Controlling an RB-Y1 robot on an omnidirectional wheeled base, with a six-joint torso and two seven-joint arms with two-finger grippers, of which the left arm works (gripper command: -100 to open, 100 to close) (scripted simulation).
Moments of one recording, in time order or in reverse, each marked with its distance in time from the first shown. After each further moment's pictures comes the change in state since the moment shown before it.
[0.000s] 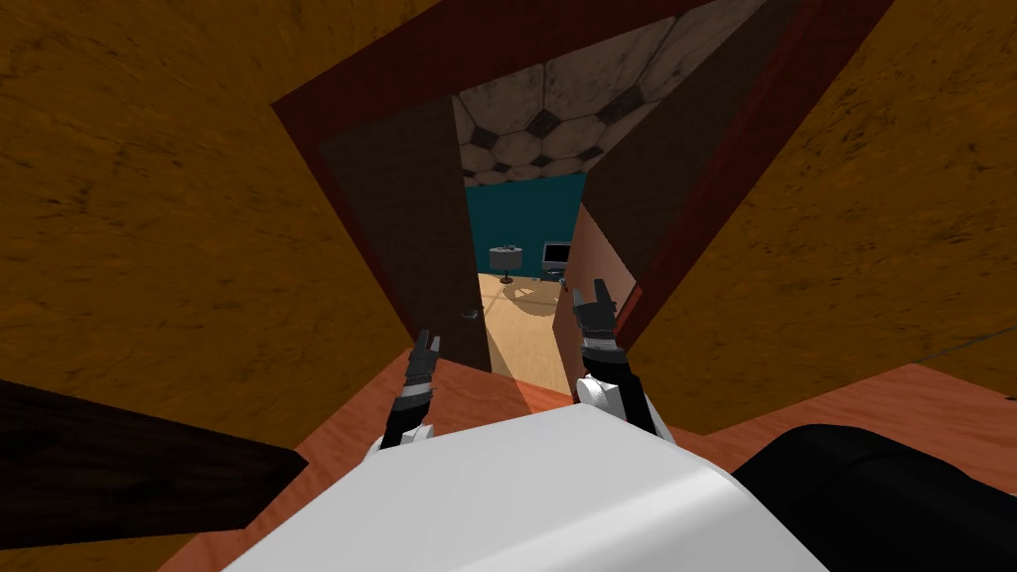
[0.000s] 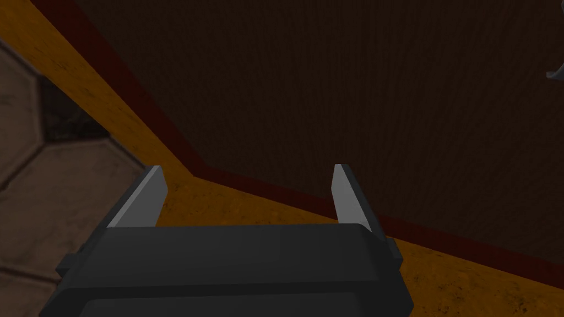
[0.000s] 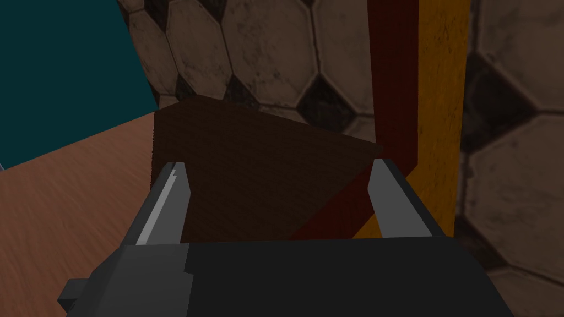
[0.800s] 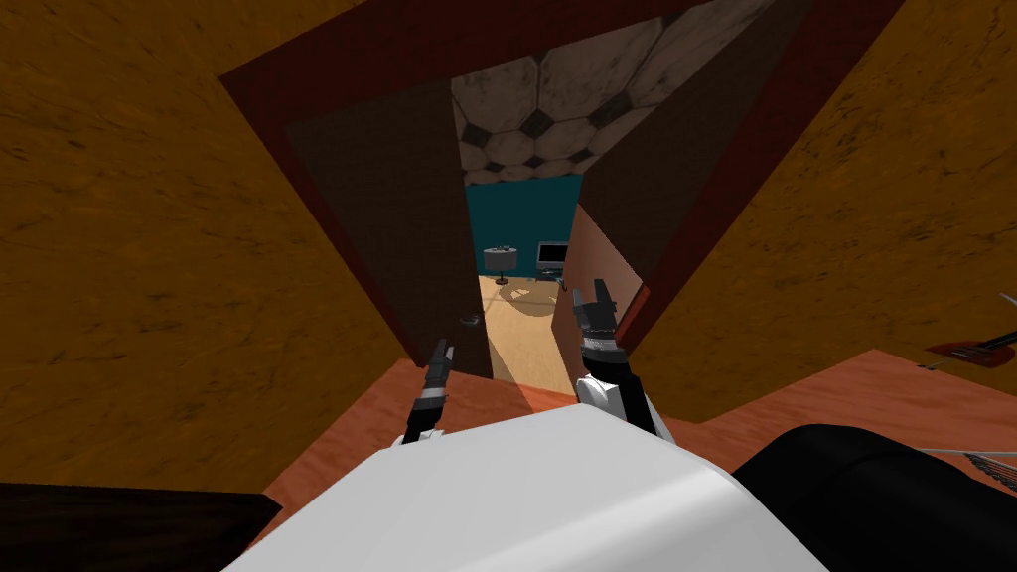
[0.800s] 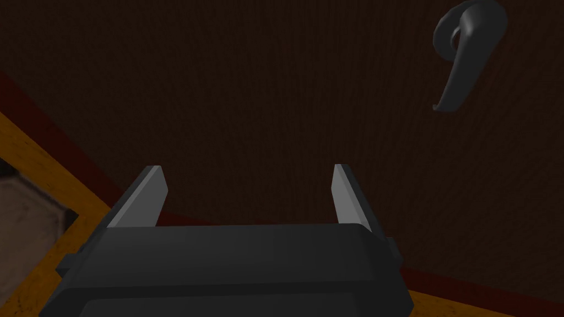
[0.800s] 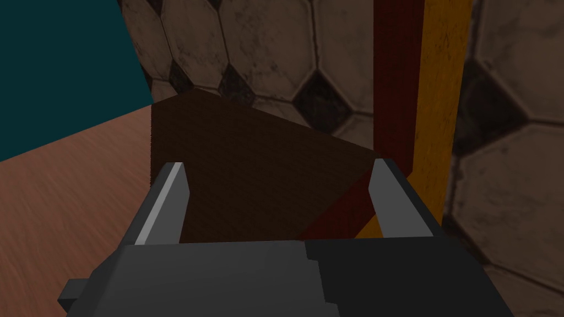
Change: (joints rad) arm -0.076 0.001 -0.051 0.257 -0.004 -0.028 0.004
